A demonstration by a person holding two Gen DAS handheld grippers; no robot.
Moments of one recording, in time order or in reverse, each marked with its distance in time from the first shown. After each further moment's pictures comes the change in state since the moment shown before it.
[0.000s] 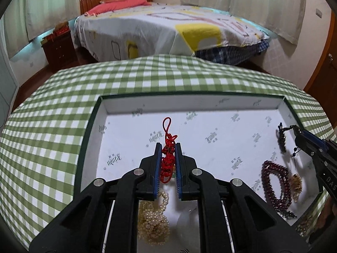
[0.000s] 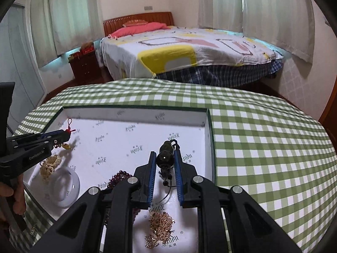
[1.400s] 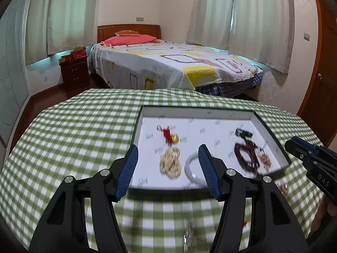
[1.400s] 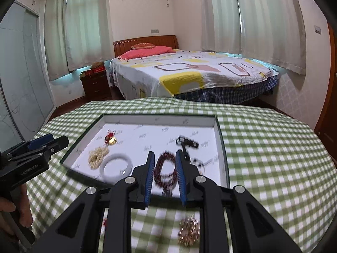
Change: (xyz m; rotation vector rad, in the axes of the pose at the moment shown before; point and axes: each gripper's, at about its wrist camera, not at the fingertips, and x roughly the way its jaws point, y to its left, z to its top) left arm -0.155 0.019 -0.093 -0.046 -0.287 0.012; right arm -0.106 0.052 -0.052 -0.004 -0.173 0.020
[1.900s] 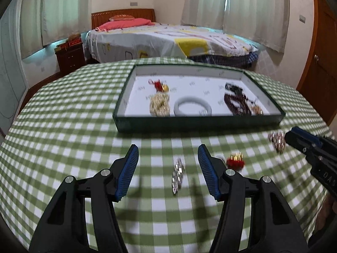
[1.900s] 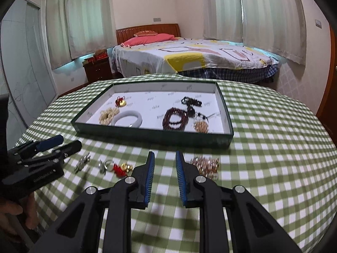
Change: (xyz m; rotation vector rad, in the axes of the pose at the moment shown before) left arm -0.011 -0.015 -0.074 0.041 0.126 -0.014; right arm -0.026 0.010 -0.061 -0.007 0.082 0.011
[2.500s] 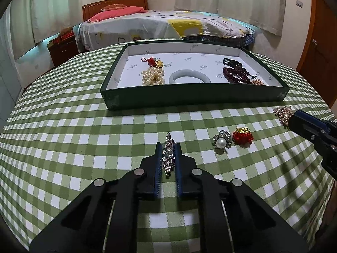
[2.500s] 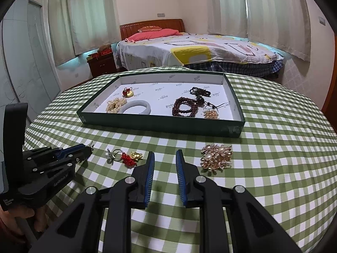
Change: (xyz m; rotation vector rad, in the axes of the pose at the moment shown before) left arm 0.021 0.000 -0.017 0.051 0.086 -0.008; right arm 0.005 0.012 -0.014 -0.006 0.029 0.034
